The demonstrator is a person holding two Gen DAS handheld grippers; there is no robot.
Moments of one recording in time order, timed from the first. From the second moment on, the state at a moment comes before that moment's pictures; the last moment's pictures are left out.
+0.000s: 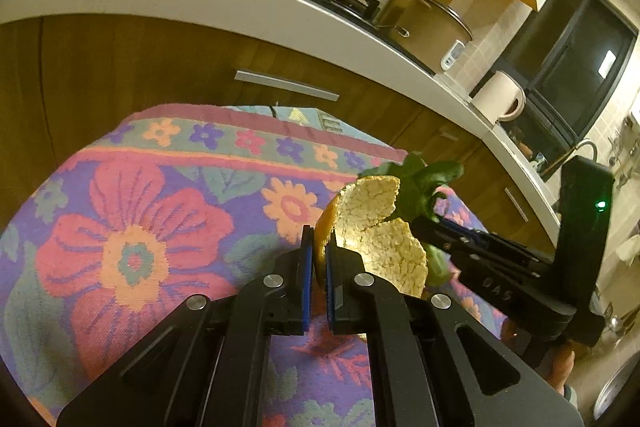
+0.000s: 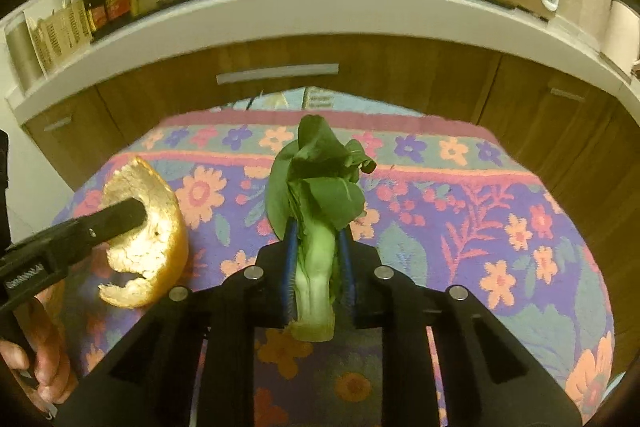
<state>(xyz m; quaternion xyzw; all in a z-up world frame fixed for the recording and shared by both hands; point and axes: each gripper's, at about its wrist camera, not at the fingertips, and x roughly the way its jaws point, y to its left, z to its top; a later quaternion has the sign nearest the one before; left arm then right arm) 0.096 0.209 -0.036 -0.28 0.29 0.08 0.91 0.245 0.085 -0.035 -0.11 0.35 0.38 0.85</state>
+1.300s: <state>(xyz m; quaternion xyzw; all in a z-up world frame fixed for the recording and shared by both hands) 0.108 -0.124 0.038 -0.08 0.32 -0.19 0.92 0.113 -0.333 -0.006 0.07 0.28 0.17 0.94</state>
